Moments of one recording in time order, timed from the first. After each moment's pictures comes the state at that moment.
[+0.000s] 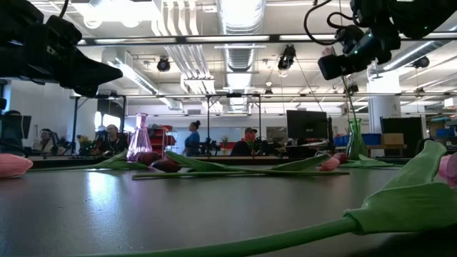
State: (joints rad) left arm 0.12 0.10 0.03 0.04 -0.04 -0.01; right arm -0.72 0.99 0.58 0.27 0.79 -0.20
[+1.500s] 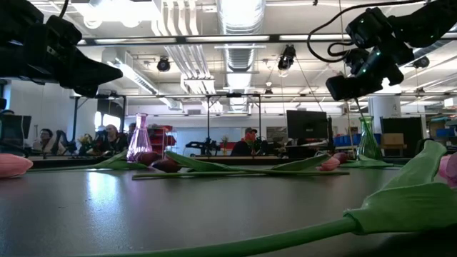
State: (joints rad) left arm 0.12 0.10 0.03 0.04 -0.04 -0.01; right arm -0.73 0.99 0.50 0.05 0.79 0.05
